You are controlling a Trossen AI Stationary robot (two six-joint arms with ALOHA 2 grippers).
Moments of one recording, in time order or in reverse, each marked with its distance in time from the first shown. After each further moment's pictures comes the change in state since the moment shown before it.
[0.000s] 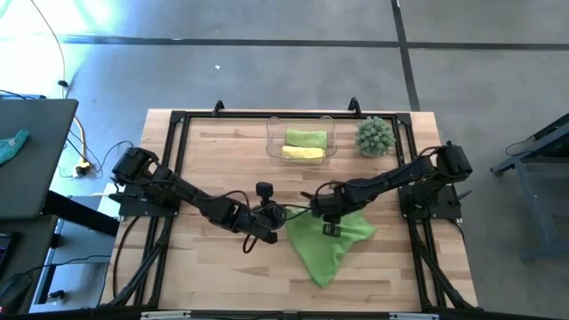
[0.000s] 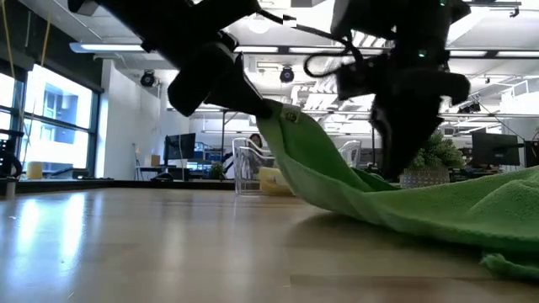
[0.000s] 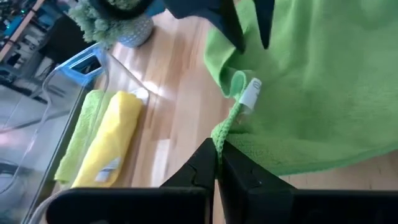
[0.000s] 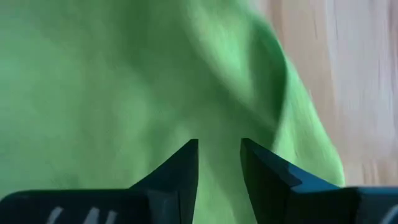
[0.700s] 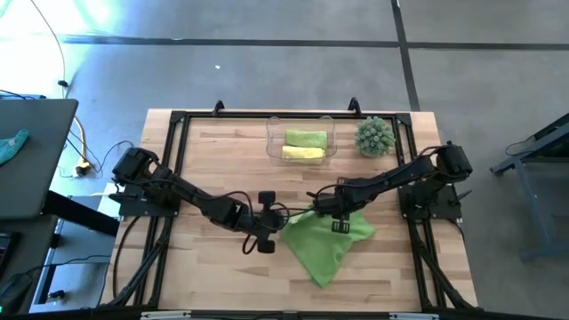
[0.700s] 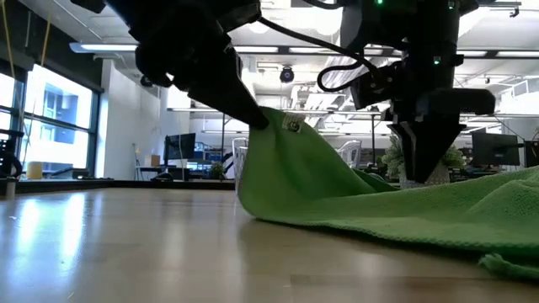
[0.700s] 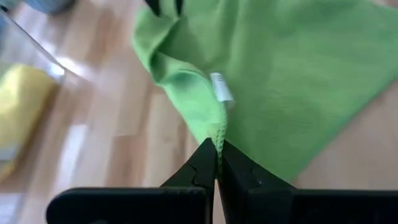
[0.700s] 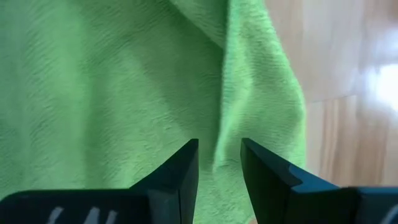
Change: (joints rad) left arm -0.003 0.001 0.039 -0.108 0.279 -0.208; right arm 0.000 -0.001 0.000 -0.198 0.052 -0.021
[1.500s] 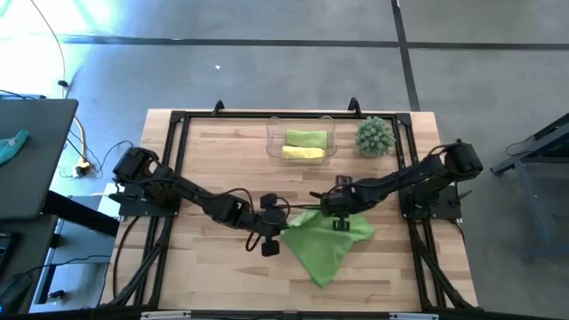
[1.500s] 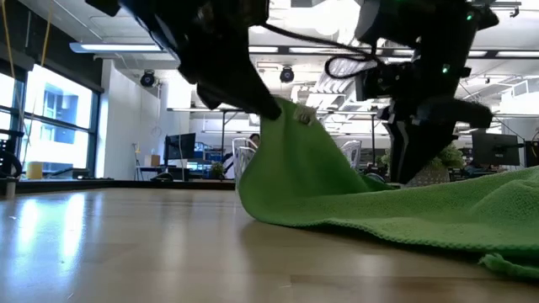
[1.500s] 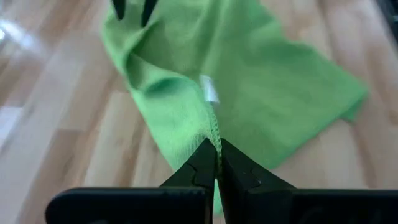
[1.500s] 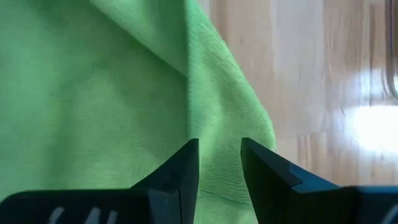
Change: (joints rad) left arm 0.007 0.000 0.007 0.029 0.158 -0.246; right arm 0.022 -0.100 -0.165 0.228 0.105 -0.092
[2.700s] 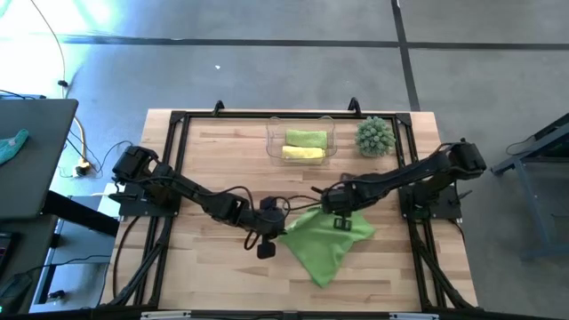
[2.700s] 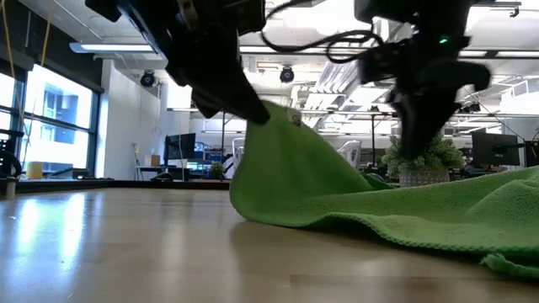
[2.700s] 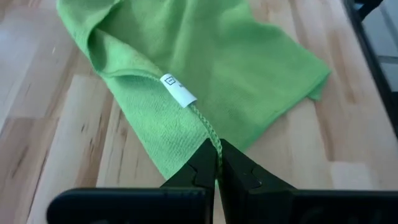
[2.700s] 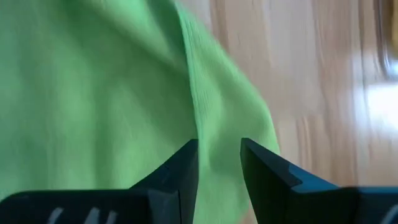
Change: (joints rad) left arm 0.044 -0.005 -0.009 0.008 0.139 0.009; right arm -0.013 -0.027 0.129 -0.160 -0.061 0.105
